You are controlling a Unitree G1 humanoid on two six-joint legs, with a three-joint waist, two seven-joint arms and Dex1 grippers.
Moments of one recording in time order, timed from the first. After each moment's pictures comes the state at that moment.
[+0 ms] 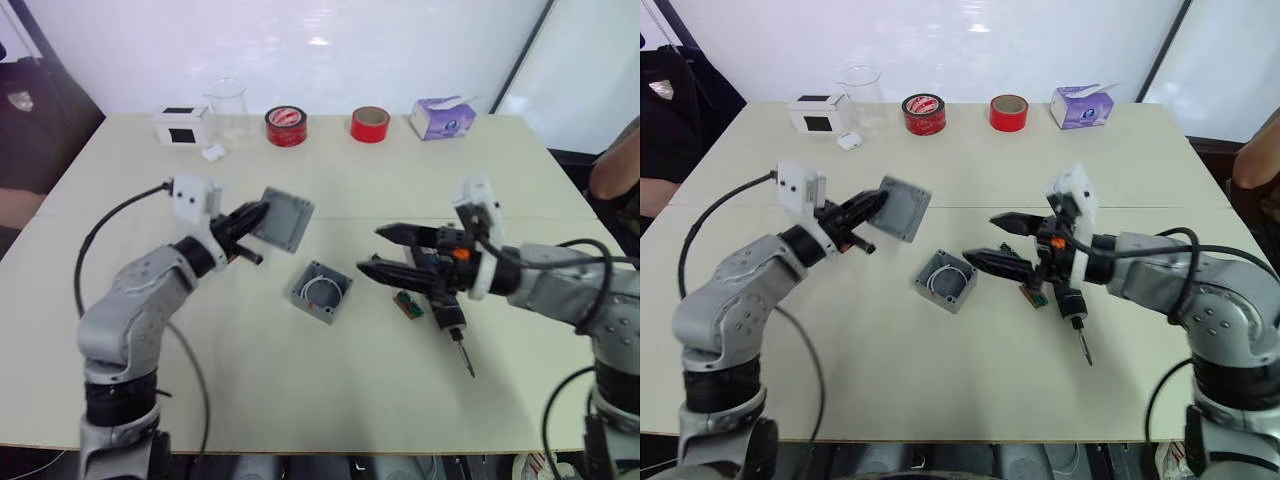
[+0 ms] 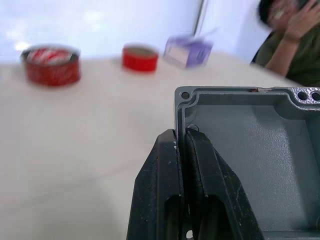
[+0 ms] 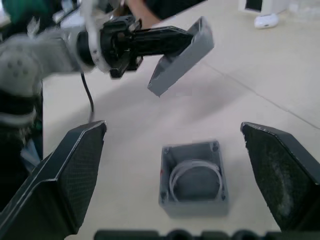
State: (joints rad) left arm -0.46 0.31 0.19 -0.42 -0.52 0.79 -0.43; right arm -0.51 -0.68 -0.17 -0.48 1.24 1.12 0.41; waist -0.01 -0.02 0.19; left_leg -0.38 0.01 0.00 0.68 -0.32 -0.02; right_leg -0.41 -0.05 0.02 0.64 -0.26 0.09
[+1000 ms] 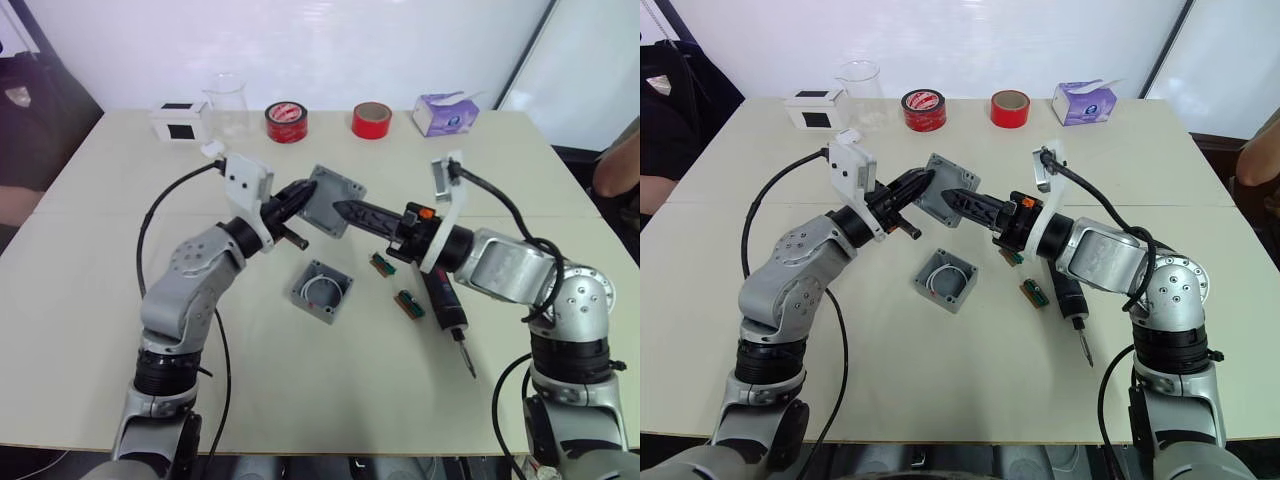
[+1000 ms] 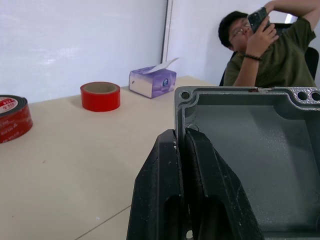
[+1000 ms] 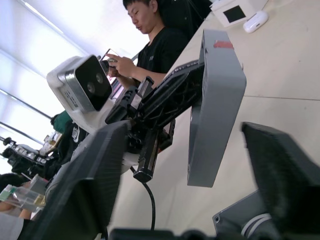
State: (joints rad) left arm -0.52 0.25 0.01 -0.32 -0.43 0.60 -0.43; right arm -0.56 -0.52 -0.09 -0.31 1.75 0.98 -0.21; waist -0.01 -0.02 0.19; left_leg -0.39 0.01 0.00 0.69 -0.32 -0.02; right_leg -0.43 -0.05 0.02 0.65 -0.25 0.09
